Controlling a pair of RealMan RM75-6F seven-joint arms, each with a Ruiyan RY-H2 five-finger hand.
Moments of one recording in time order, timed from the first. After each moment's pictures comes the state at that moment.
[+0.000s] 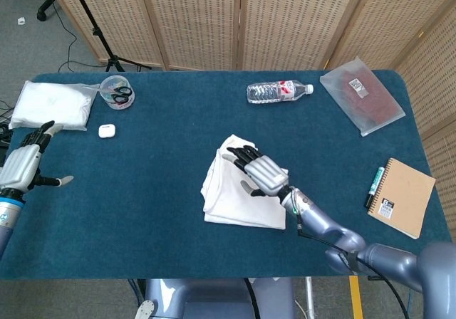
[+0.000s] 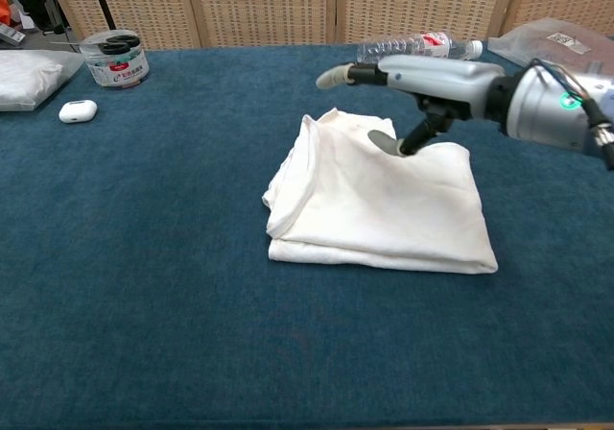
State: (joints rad) left arm -0.41 -1.01 -0.20 -1.61 1.17 1.03 -0.25; right arm 0.86 -1.53 0.10 -1.30 -1.52 0.90 0.27
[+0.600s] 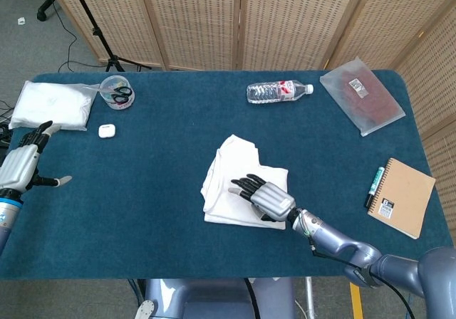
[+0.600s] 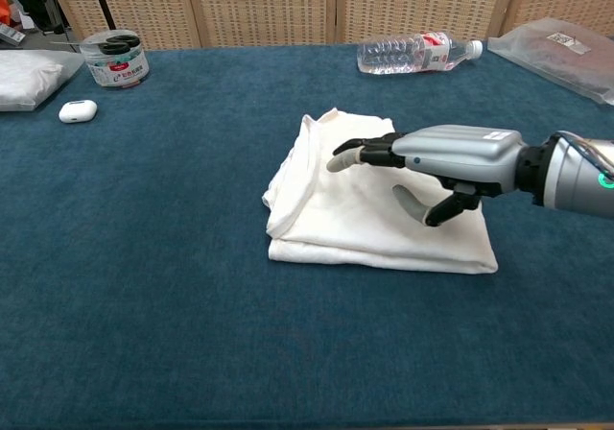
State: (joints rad) left arm -0.41 -1.01 -0.20 -1.60 1.18 1.03 -0.25; right arm 0.83 -1.56 -0.04 -1.24 -1.69 0.95 0.29
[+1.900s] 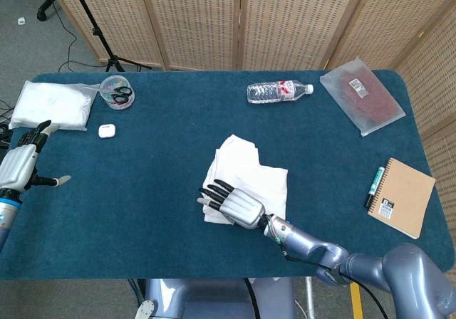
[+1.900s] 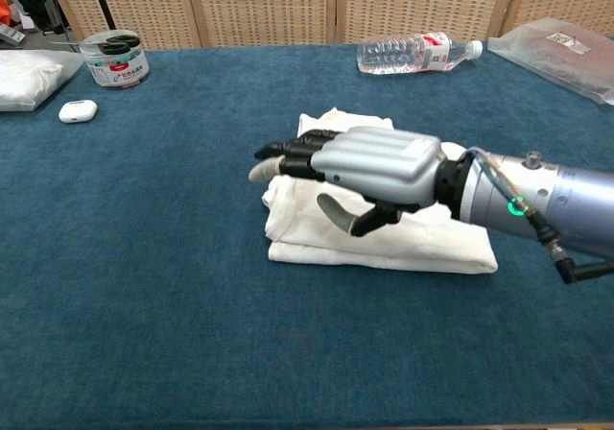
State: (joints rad) left arm -0.41 -1.01 -0.20 -1.59 1.19 1.04 -0.27; right arm 0.88 -1.71 0.00 -1.18 -1.72 1.03 0.10
